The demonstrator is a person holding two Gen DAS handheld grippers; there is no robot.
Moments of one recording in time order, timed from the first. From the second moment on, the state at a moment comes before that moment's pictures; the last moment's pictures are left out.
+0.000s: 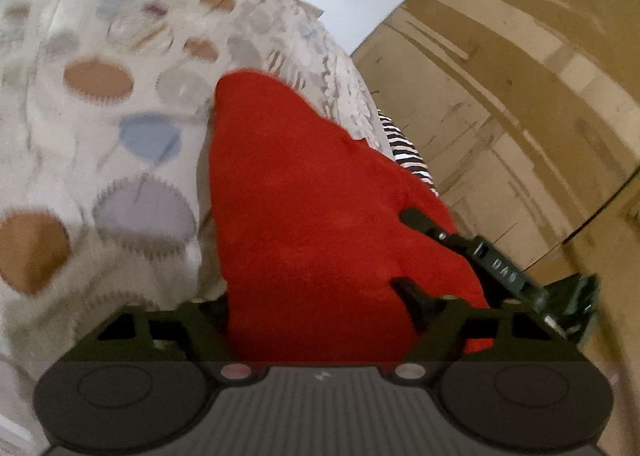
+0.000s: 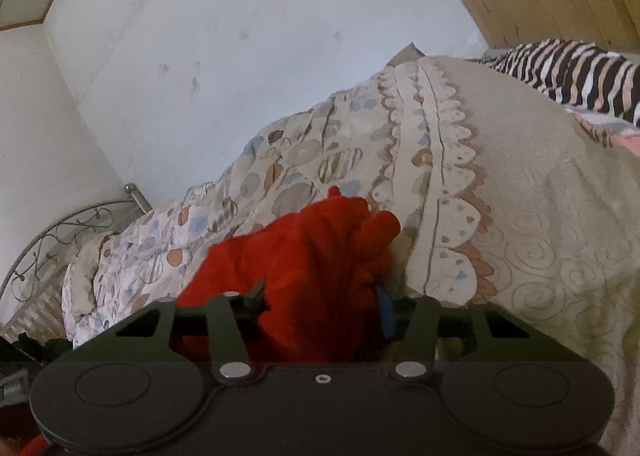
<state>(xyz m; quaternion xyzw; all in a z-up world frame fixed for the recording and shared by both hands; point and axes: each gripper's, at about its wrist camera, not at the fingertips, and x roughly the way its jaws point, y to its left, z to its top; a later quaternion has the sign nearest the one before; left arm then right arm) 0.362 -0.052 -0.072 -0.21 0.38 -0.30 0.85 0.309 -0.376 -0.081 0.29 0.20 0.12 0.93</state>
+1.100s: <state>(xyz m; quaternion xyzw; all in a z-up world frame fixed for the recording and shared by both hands) 0.369 0.051 -0.034 -0.04 0.30 -0.10 0.95 0.449 -0.213 -0.072 0.22 0.25 0.22 0.92</state>
